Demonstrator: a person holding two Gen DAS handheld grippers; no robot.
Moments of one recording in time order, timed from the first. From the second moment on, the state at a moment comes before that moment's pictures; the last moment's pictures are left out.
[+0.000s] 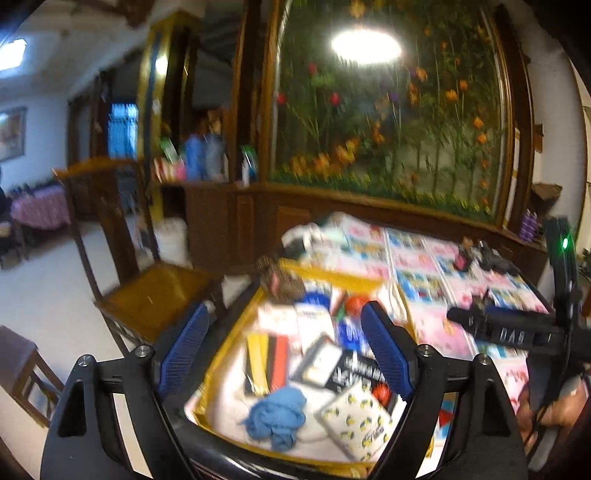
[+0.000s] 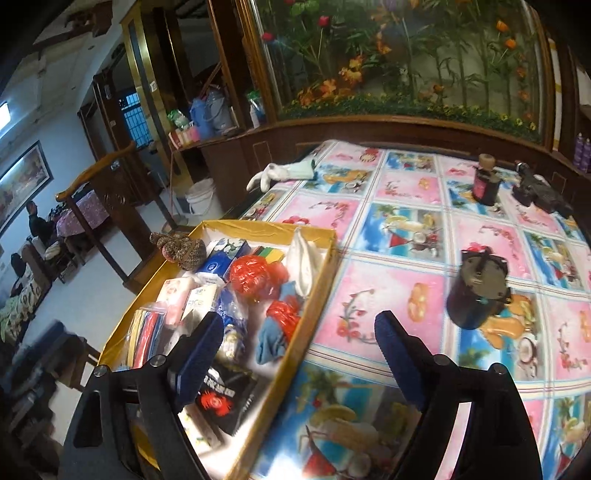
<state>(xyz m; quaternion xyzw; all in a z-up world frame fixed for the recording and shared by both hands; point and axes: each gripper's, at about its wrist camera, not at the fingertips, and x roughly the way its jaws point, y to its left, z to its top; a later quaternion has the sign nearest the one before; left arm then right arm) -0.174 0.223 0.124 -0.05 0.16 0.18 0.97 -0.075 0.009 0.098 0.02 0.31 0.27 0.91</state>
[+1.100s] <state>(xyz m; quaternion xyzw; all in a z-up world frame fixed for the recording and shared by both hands) -0.140 0.175 0.108 -0.05 0.25 0.23 0.94 -0.174 -0.007 0.069 -0.09 0.23 0.24 0.94</state>
